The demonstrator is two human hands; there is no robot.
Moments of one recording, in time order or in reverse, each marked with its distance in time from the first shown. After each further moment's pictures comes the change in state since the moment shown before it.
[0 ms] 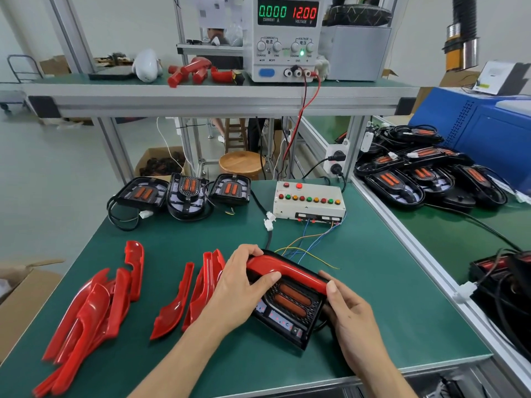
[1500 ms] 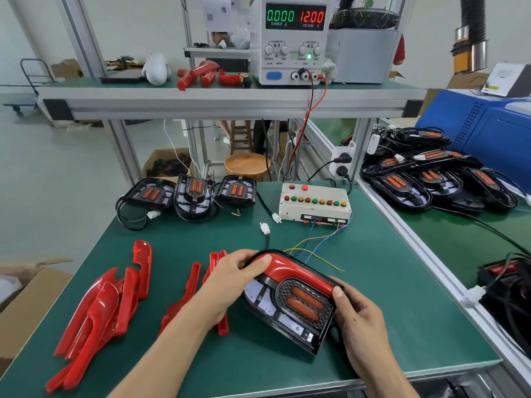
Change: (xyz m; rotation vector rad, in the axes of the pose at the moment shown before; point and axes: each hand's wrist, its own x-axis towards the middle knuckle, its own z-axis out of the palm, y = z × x) left_hand 0.012 0.018 -0.024 -0.396 -0.112 -0.320; right_hand 0.001 0.007 -0.005 0.041 0.074 0.009
